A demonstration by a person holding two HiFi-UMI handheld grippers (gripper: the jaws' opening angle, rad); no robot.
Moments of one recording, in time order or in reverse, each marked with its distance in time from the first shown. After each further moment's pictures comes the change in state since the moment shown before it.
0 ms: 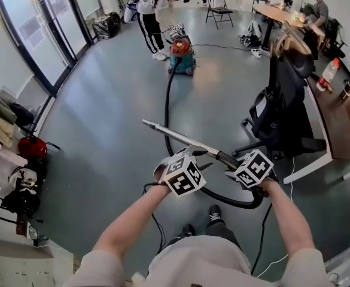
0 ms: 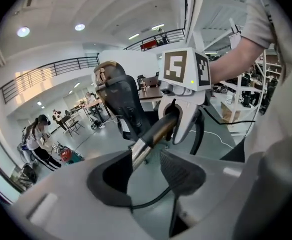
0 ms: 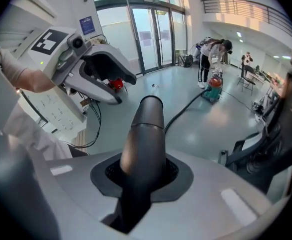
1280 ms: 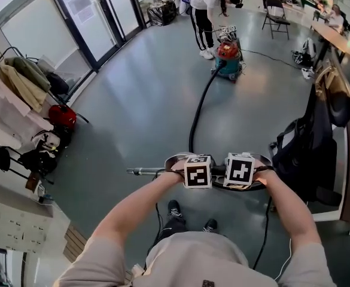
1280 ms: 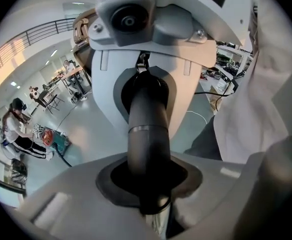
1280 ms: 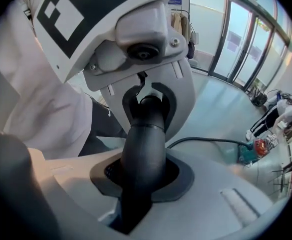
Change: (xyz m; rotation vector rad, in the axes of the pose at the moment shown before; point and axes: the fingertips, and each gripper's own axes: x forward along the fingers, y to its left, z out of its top) left arm 0.111 0.040 -0.006 -0.007 0.368 -0.238; right arm 0.012 -0.068 0.058 -0.847 0.199 0.292
